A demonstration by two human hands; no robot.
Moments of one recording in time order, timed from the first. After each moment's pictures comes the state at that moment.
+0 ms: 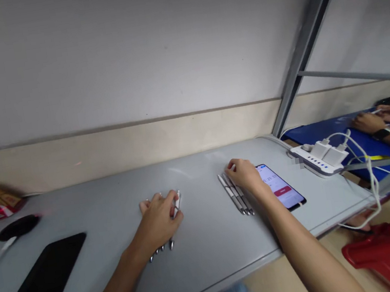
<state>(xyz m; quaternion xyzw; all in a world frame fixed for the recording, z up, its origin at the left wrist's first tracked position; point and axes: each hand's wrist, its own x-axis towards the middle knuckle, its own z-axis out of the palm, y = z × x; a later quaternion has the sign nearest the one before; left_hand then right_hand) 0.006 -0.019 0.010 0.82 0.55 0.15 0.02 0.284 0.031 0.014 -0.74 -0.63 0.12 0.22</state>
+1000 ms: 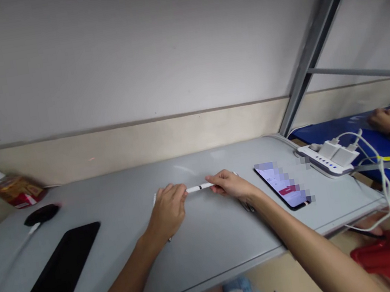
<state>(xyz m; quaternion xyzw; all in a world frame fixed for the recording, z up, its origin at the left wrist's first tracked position) 0.011 -0.014 0.009 0.85 0.46 0.23 -0.03 0.238 0.008 0.017 -0.41 -0.65 0.56 0.31</state>
